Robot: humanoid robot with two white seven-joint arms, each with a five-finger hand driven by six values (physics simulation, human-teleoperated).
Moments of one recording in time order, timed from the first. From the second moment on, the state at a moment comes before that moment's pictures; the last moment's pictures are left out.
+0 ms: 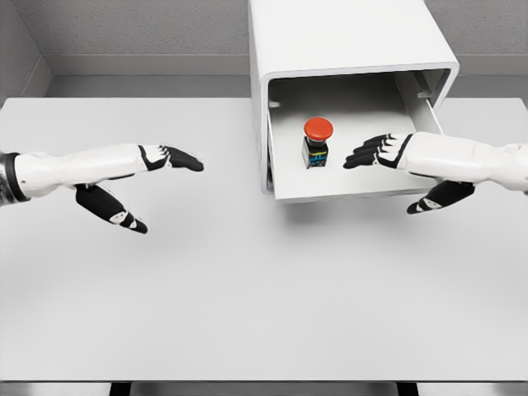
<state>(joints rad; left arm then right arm) -0.62 0.95 -0.71 -1.59 0.32 -0.61 -0.61 -0.74 -1.09 0.86 -1.65 -0.08 -0.61 0.42</state>
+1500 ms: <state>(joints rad) -0.54 0.88 -0.62 -1.48 0.30 -0.61 -0.61 -0.78 -1.01 0.86 -1.56 -0.08 -0.61 0.50</state>
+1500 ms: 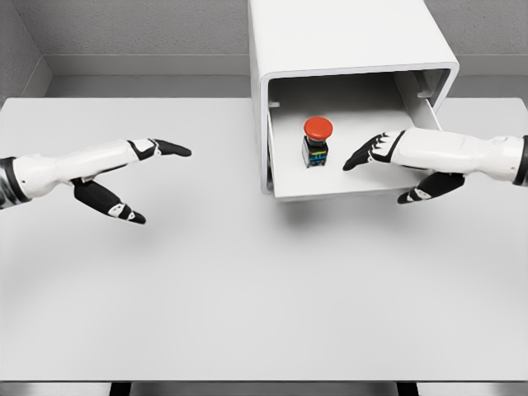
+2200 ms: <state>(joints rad) -0.54 0.88 -0.61 -1.48 0.30 -0.61 -0.61 -0.81 -0.94 0.86 -1.49 -0.07 -0.61 0.53</state>
